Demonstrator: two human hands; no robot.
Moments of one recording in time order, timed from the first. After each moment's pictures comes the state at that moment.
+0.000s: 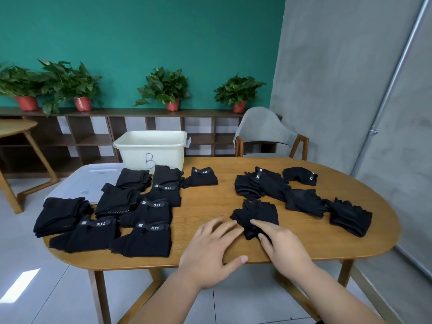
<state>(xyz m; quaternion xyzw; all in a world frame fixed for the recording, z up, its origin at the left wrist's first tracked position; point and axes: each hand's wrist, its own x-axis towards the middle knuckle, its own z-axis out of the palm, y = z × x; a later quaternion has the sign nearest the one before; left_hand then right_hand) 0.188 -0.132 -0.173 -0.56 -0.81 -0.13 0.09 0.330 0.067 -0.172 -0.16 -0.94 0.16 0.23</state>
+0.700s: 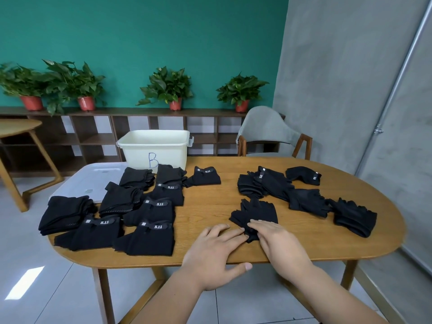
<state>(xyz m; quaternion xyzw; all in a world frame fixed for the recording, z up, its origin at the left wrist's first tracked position) 0.188 -0.133 -0.172 -0.59 -0.80 -0.09 0.05 0.317 0.067 -0.182 -0.11 -0.96 0.10 0.25</state>
